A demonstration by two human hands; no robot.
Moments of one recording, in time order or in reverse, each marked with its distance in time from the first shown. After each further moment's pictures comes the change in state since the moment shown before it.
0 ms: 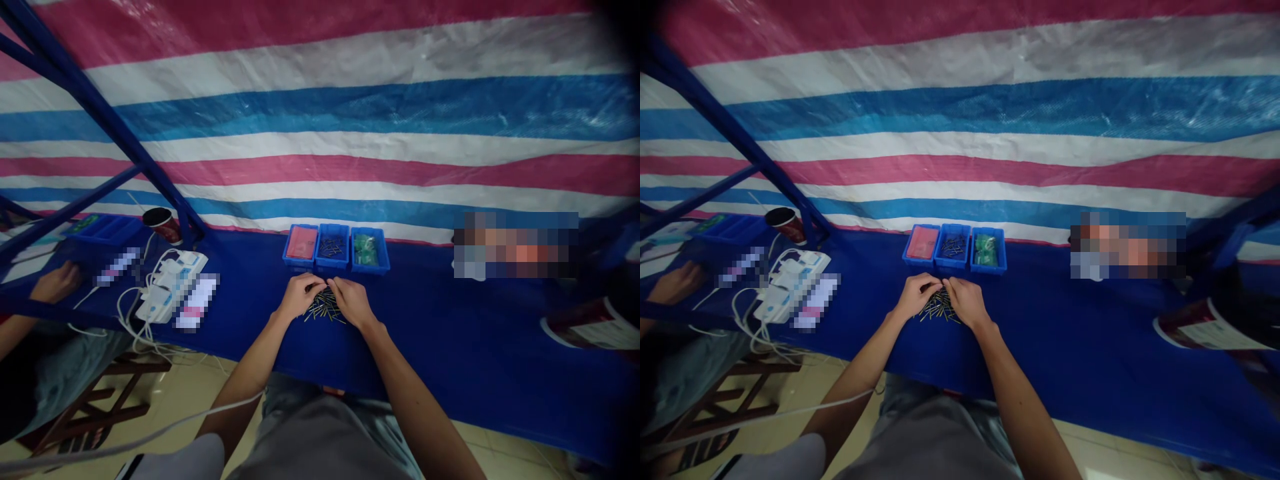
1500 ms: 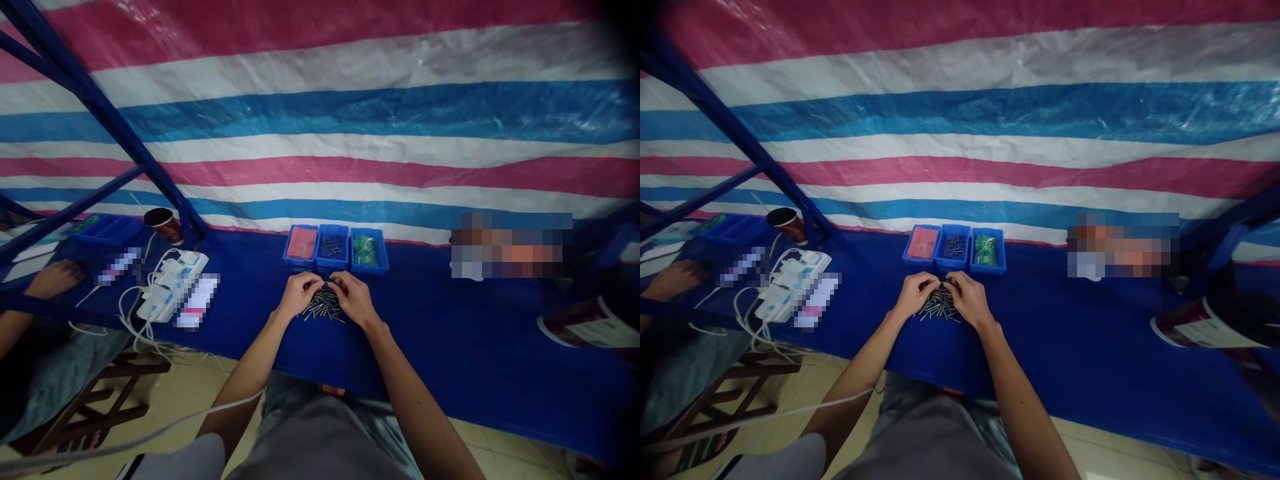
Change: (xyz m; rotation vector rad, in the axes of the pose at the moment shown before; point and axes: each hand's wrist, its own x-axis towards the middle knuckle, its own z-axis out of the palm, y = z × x) left_hand 0.000 0.000 -0.002 -0.011 0.032 -0.027; right_hand -0.001 0.000 -0.012 0.238 0.067 0.031
